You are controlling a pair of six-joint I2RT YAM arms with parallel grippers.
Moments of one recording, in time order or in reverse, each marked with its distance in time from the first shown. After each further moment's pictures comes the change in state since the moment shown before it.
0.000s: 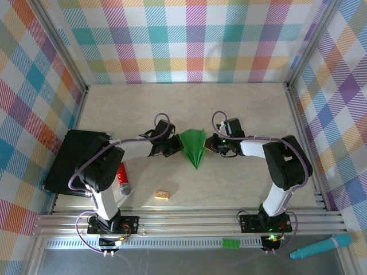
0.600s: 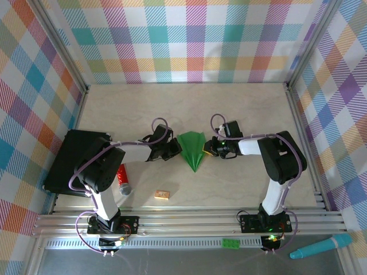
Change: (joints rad) left arm 0.002 -0.003 -0.096 0.123 -0.015 -0.061; right arm 0.000 0.088 0.016 -0.006 -0.063 -0.002
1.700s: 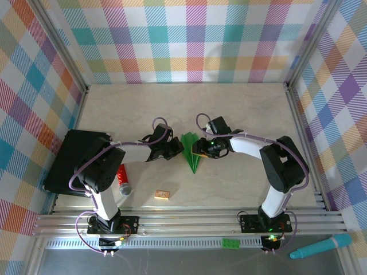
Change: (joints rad) left arm 0.000 0.000 -0.002 0.051 0.067 -0.030; right arm 0.158 -0.090 0.157 -0.363 0.138 -0.120
